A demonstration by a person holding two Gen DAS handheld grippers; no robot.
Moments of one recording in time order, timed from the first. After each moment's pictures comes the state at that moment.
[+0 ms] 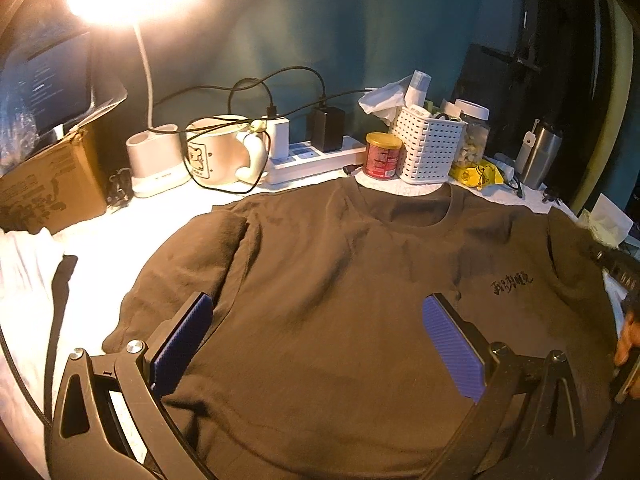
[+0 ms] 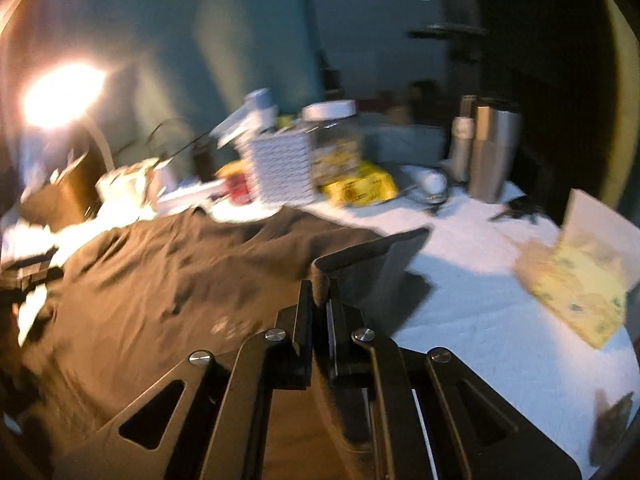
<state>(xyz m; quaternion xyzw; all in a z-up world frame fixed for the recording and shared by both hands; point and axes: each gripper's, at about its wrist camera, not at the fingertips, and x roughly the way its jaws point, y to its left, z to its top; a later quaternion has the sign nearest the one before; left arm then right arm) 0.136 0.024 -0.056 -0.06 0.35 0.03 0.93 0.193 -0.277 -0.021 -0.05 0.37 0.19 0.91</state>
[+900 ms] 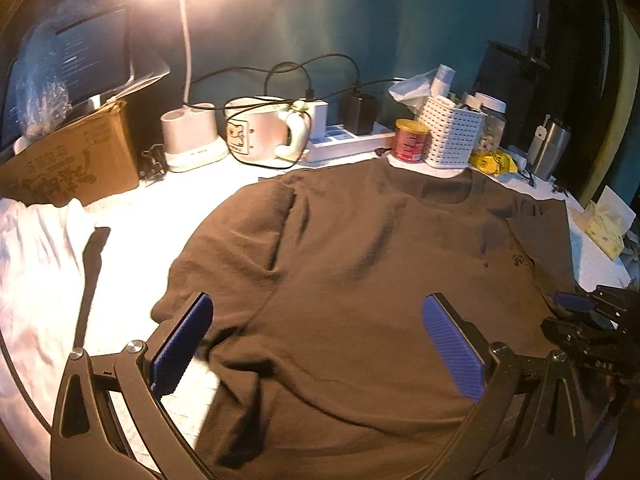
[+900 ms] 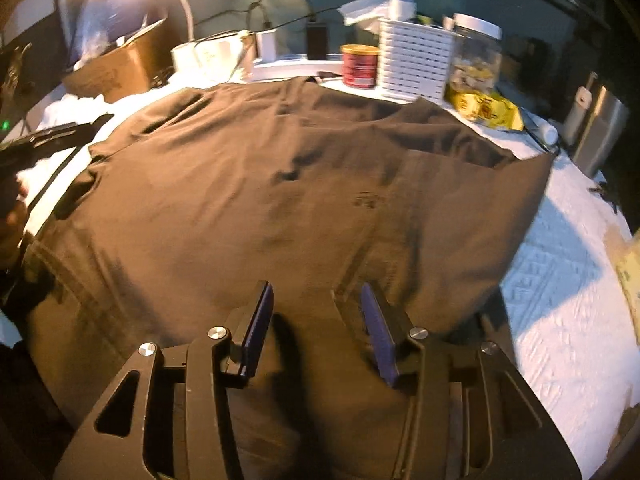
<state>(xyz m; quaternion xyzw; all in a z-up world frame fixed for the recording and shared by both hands) 0.105 0.065 -0.062 -0.06 0.36 0.05 0.93 0.144 -0.195 -0.059 -0.14 0.48 0.28 0.82</state>
